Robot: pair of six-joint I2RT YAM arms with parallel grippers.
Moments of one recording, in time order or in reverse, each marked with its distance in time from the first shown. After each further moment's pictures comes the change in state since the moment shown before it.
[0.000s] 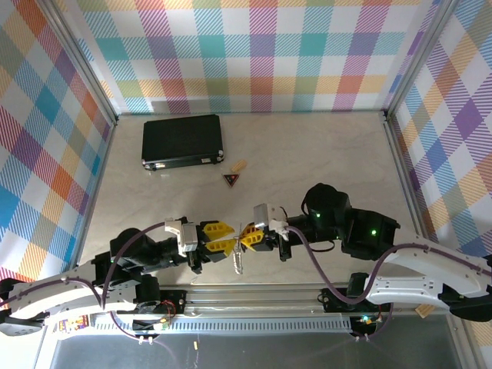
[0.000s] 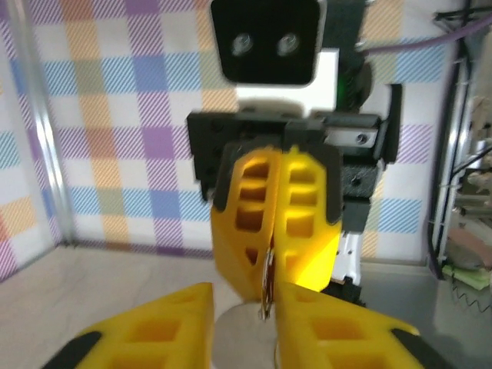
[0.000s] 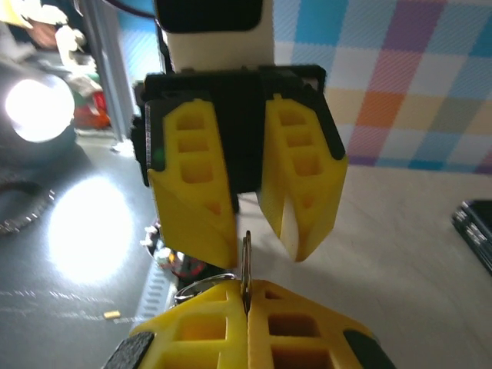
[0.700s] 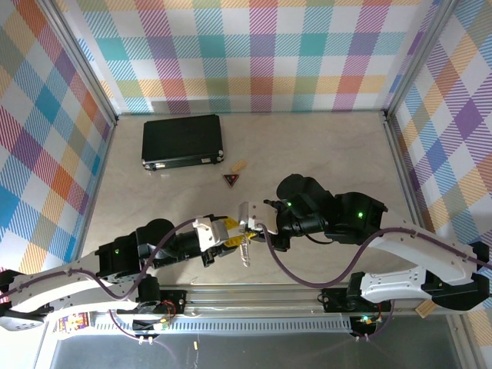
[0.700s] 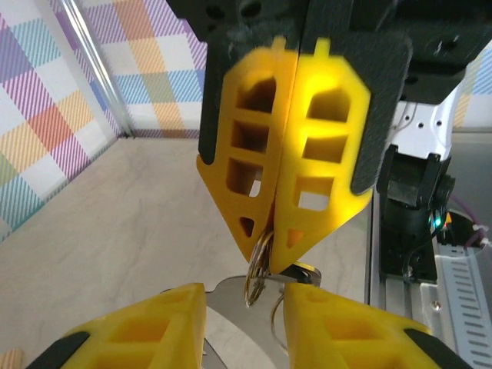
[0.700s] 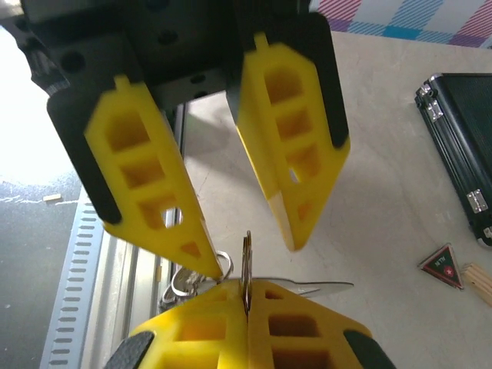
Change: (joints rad) left arm 0.000 0.159 0.138 -0.308 -0.137 0.123; right arm 0.000 0.181 0.232 -0.406 0.174 -0.145
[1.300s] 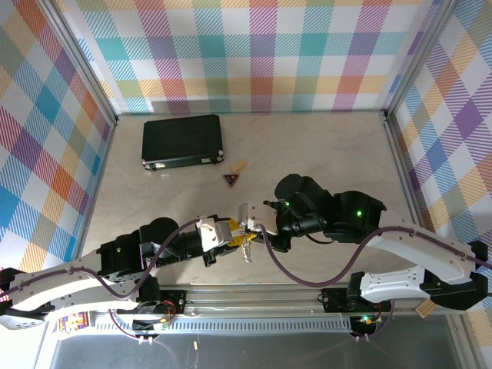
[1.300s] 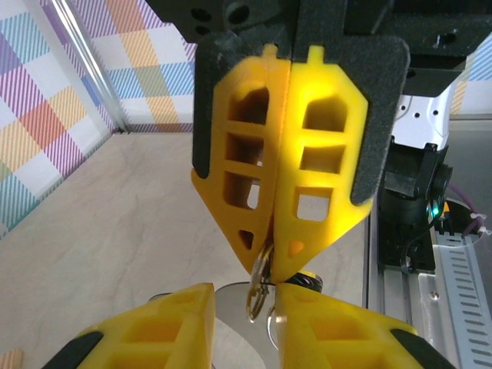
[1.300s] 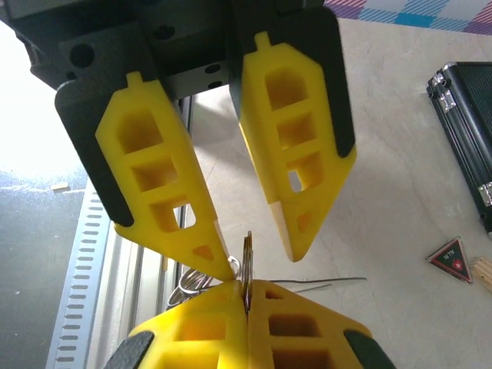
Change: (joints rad) left arm 0.000 0.017 0.029 -0.025 0.008 0.012; right arm 0.000 0.014 0.018 -0.036 -0.010 -0.008
